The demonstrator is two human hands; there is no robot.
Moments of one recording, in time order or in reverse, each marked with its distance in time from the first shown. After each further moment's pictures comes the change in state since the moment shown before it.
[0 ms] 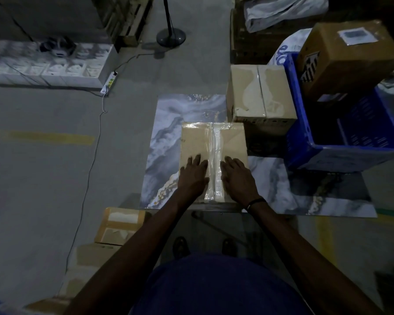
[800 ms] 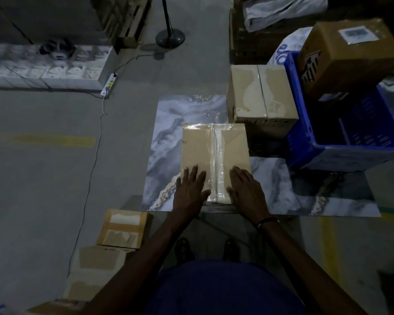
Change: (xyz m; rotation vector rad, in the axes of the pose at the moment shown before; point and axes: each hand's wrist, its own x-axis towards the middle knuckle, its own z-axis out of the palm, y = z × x) left_hand -0.042 -0.021 0.028 0.022 0.081 0.033; right_hand -0.039 0.007 0.010 0.008 0.051 0.063
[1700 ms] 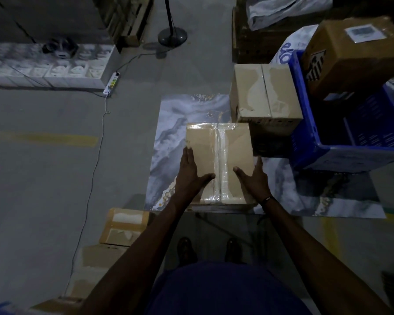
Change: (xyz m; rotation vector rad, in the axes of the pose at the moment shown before) left_hand 0.045 -0.011 -0.016 -0.432 0.169 -0.147; right_hand 0.049 0.022 0.003 0.813 0.043 0.472
